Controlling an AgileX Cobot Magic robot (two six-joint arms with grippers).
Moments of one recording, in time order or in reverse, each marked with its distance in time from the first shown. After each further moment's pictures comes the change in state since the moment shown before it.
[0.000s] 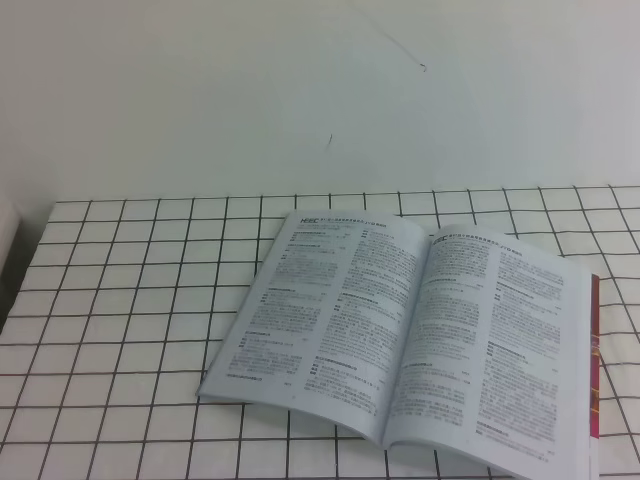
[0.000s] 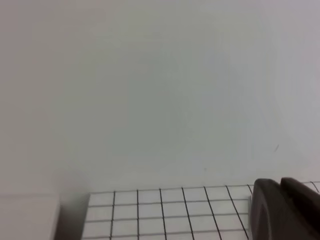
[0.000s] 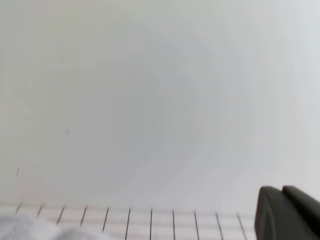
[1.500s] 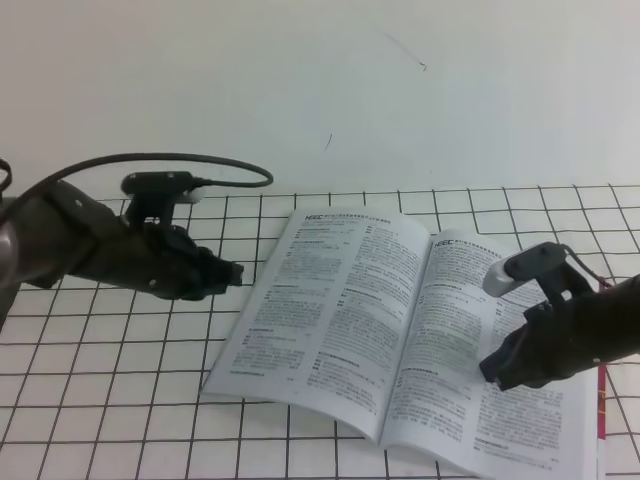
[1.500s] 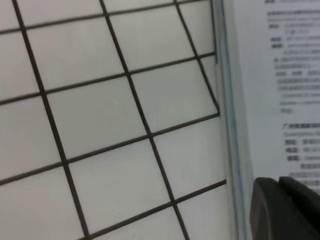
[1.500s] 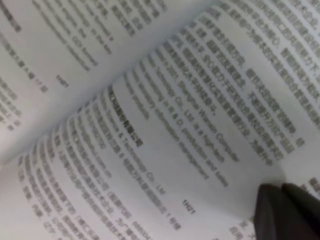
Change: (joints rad) left arm -0.067 1.494 -0.617 -0.810 0.208 0.793; right arm 0.257 1.591 -0.362 0.937 0.172 -1.080
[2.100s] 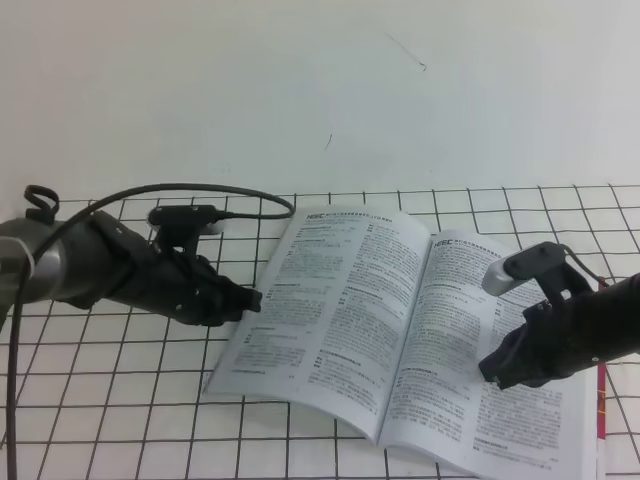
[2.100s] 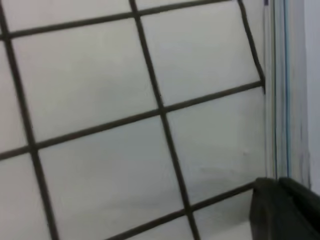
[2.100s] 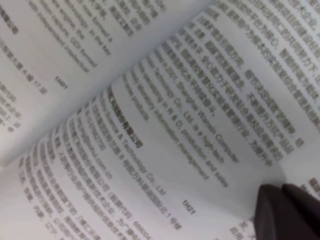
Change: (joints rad) left arm -0.046 0.141 -0.012 -0.036 -0.048 0.003; right arm 0.000 0.029 -0.007 0.000 0.001 0.001
